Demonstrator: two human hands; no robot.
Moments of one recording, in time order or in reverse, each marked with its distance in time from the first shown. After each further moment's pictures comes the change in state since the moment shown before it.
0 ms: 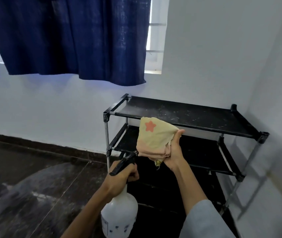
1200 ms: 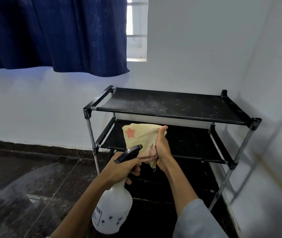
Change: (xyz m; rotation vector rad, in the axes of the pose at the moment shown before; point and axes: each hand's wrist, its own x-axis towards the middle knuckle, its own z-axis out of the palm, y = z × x) left_hand 0.040 0.008 0.029 0.332 -0.114 -0.160; right_hand 0.013 0.013 -0.016 -0.342 0.086 -0.149
